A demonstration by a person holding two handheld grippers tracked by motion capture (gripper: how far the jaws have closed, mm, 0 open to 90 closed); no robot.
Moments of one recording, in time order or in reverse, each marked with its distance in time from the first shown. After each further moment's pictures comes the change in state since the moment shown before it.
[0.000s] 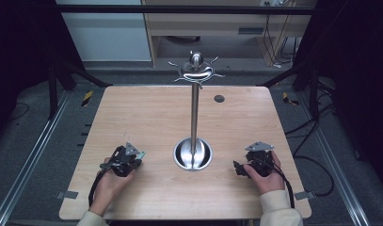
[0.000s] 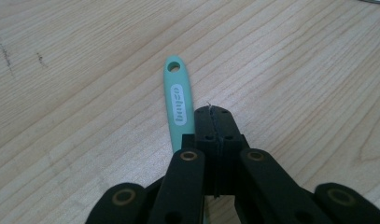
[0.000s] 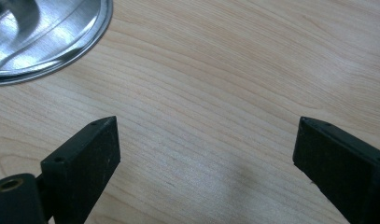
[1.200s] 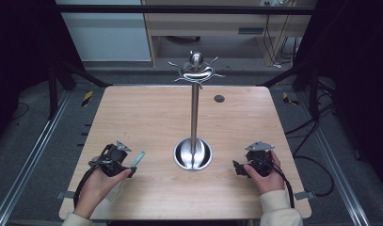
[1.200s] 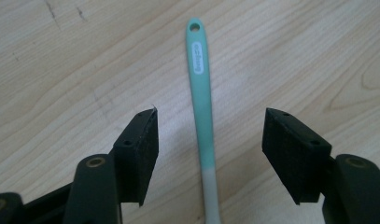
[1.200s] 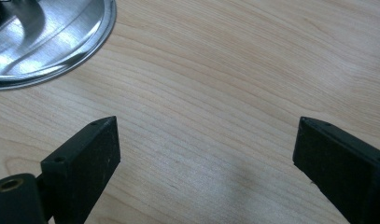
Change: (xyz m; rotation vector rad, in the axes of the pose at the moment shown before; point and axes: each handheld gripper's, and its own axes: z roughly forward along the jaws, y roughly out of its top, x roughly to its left) left arm 0.008 0.008 -0.044 0.166 0.007 -0.057; right arm 0.000 0.001 -0.001 -0.010 0.011 0.003
